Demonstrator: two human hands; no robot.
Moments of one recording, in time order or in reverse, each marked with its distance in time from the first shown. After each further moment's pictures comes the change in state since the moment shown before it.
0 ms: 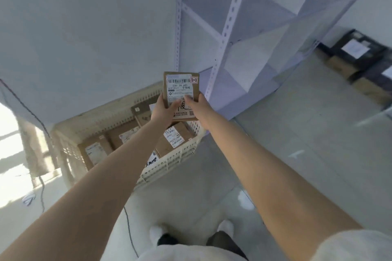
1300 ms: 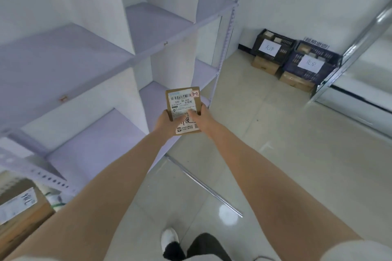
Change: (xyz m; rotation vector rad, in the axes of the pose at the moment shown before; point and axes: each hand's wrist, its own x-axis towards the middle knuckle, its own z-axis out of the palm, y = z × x) left_hand 0.136 0.209 0.546 0.222 -0.343 0.129; right_hand 0.151 0.033 -0.574 -0.011 0.309 0.027
